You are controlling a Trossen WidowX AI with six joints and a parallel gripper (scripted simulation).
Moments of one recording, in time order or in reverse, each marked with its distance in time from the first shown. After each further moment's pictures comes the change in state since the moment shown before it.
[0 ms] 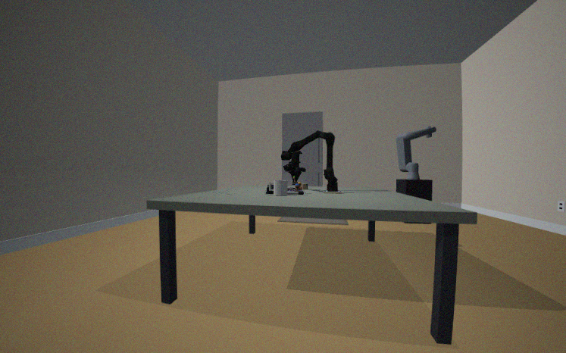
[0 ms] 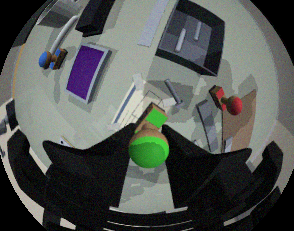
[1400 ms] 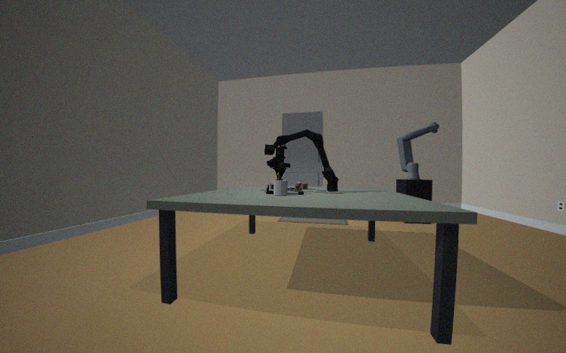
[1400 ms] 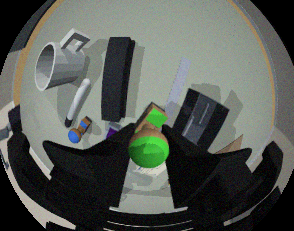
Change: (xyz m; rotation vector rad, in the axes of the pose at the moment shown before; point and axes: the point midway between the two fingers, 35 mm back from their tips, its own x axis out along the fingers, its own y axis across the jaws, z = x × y) arm -0.026 0.043 0.153 -0.009 -0.025 0.006
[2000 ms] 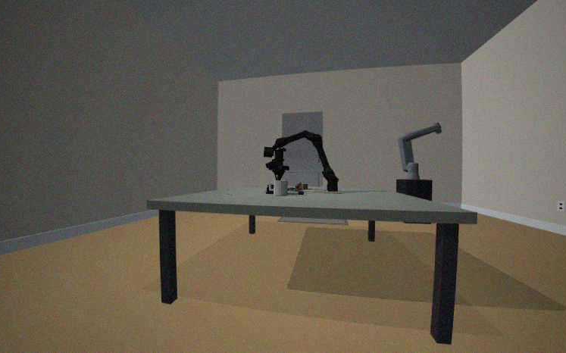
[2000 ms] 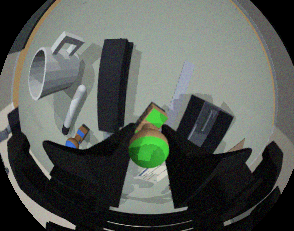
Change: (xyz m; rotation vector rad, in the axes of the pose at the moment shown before) arm 0.017 0.001 0.008 0.007 -0.005 -0.004
